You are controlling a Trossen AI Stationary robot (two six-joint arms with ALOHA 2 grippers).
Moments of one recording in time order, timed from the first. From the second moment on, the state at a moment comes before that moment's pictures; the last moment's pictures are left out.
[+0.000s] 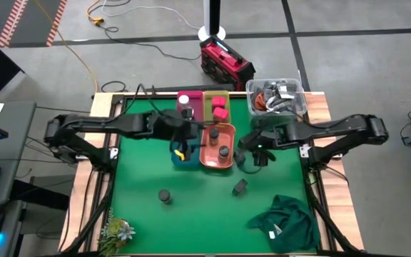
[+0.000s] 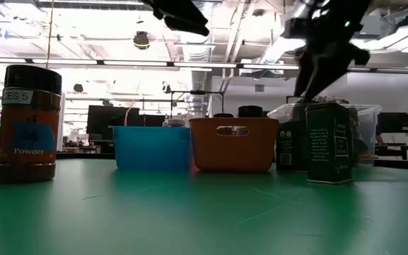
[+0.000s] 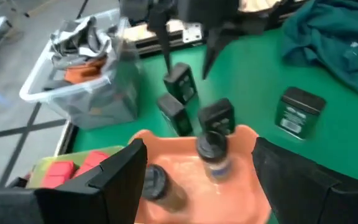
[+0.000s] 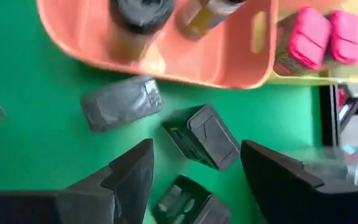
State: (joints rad) left arm 0.06 1.41 1.26 -0.32 -0.08 0.26; right arm 0.01 1.27 0.98 -0.81 0.36 -0.13
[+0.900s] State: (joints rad) left arm -0.12 1.14 0.92 -0.40 -0.40 0.08; right arm -0.20 1.69 1.19 -1.00 0.20 -0.47
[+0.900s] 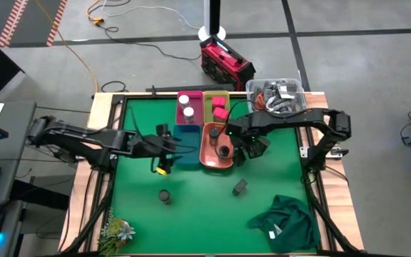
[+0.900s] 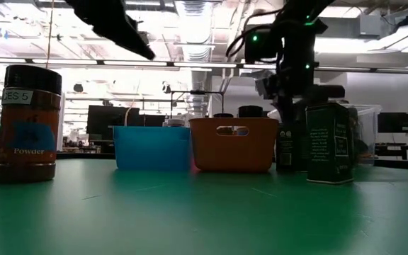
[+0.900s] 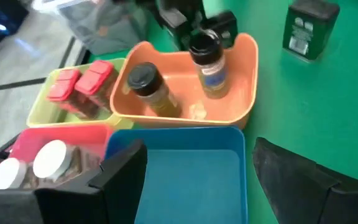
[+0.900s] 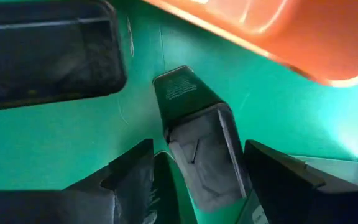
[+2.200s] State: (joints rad) left arm -0.12 0.93 0.76 -0.29 -0.56 0.08; right arm -0.11 1.62 1.57 -0.87 0.26 -0.42
